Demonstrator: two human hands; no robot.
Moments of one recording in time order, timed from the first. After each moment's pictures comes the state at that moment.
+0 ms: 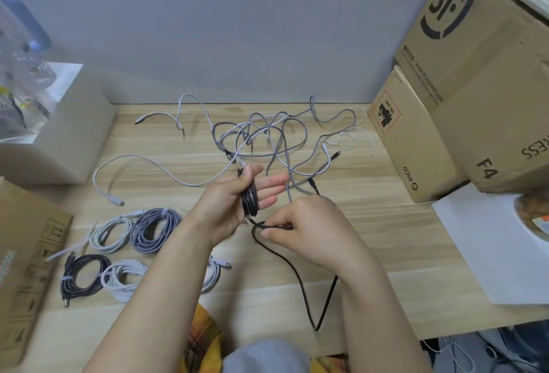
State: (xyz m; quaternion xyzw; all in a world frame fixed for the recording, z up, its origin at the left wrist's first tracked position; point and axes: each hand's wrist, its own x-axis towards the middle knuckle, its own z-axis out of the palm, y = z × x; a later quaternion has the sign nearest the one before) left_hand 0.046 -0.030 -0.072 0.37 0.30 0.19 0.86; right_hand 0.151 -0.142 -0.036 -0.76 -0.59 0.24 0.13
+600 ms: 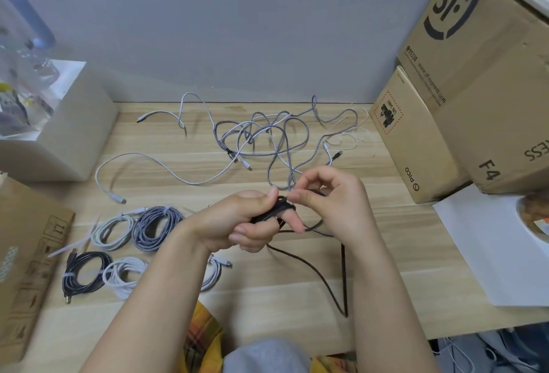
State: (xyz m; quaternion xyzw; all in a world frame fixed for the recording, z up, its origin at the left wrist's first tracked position) left_hand 0.037 -0.032 -0.070 0.45 0.06 -0.10 0.88; right_hand 0.175 -0.139 -0.044 -0.72 -0.38 0.30 0.49
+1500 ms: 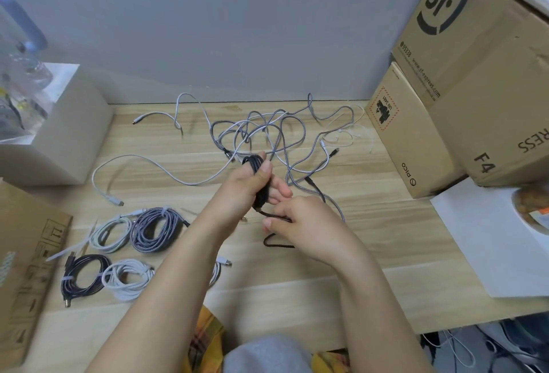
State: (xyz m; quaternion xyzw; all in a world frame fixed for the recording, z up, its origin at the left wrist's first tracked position) left_hand 0.060 -0.038 -0.070 0.57 0.28 0.17 0.75; right_hand 0.151 -0.139 -0.050 -0.76 -0.52 0.35 0.18
